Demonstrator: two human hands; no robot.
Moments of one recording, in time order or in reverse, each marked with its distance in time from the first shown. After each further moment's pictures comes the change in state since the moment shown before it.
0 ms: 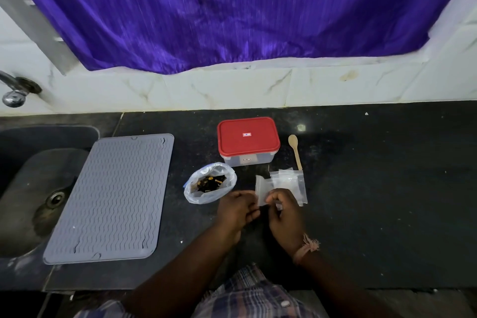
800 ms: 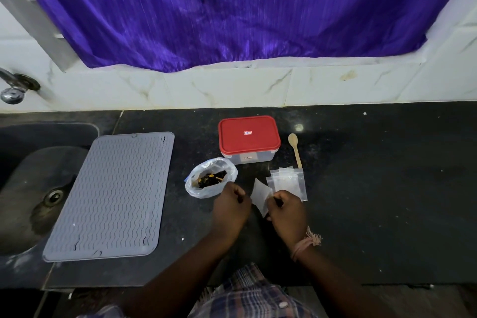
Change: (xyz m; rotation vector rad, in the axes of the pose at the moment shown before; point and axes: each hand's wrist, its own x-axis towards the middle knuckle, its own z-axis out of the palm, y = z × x) left_hand -0.001 -0.007 -0.020 0.703 0.218 0.434; right_hand 0.004 -0.019 -0.001 -0.104 -0.018 0.374
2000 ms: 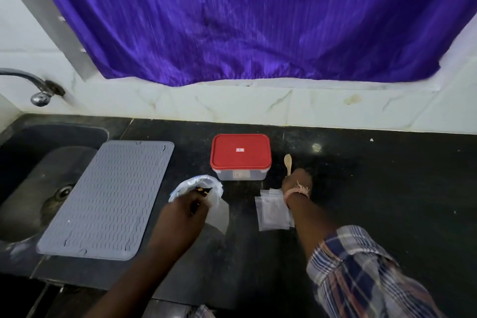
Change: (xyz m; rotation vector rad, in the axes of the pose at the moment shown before) left_hand -0.040 0.050 -0.061 0.289 0.178 0.104; right_hand 0.175 0.023 -0.028 -0.313 0.009 0.264
